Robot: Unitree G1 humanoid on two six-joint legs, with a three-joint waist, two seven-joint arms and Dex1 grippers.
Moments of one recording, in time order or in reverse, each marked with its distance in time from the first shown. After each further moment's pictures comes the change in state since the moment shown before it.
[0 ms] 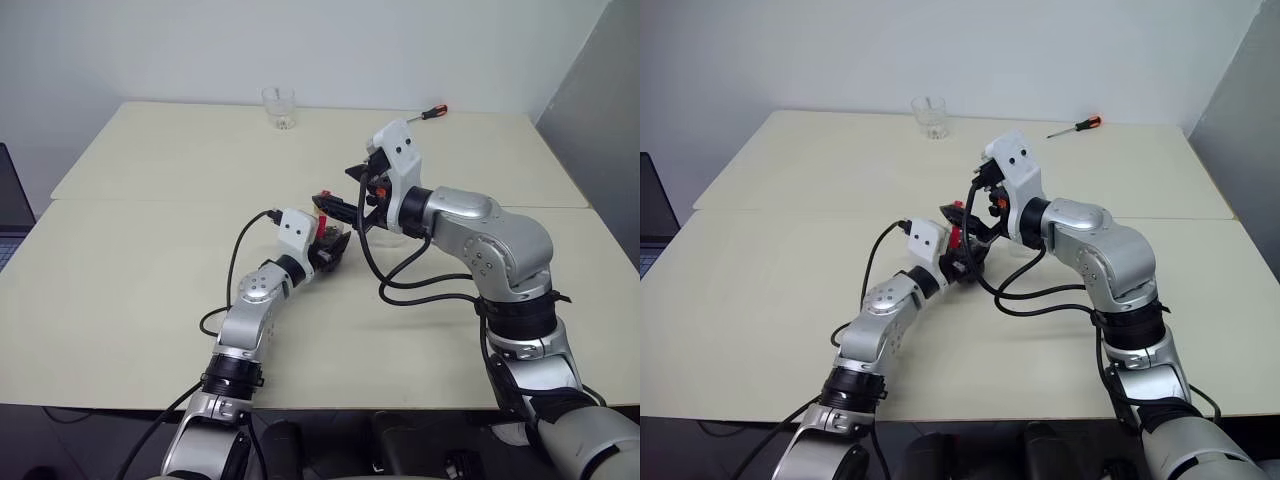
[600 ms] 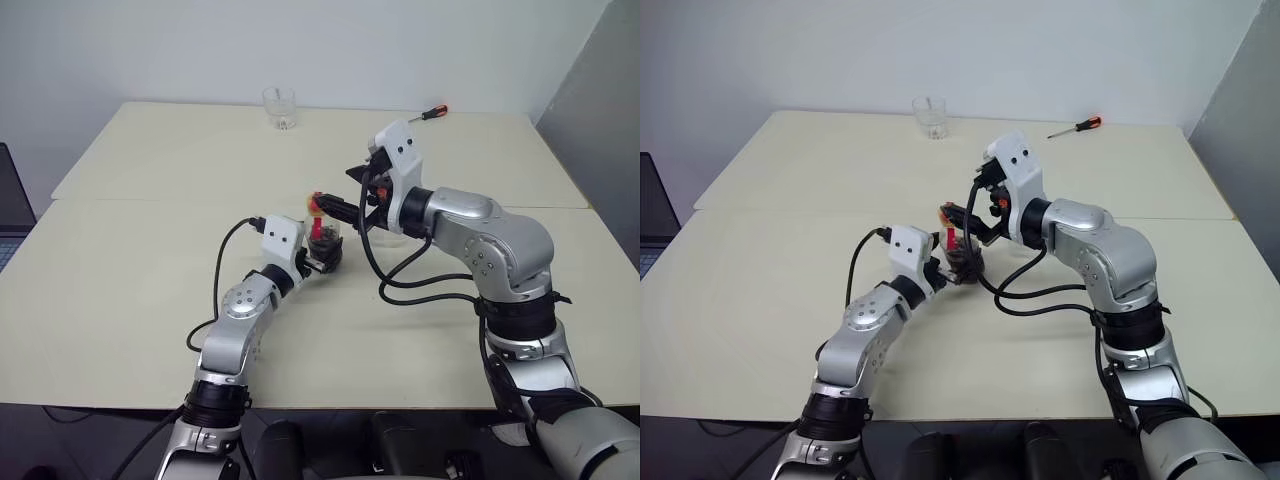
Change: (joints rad) left arm 0.116 0.032 0.006 -0.261 -0.005 0.156 0.069; right arm 0.004 0.012 -0.014 -0.001 0.004 0.013 0.000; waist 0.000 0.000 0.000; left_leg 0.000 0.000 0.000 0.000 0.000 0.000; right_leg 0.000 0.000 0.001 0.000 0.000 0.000
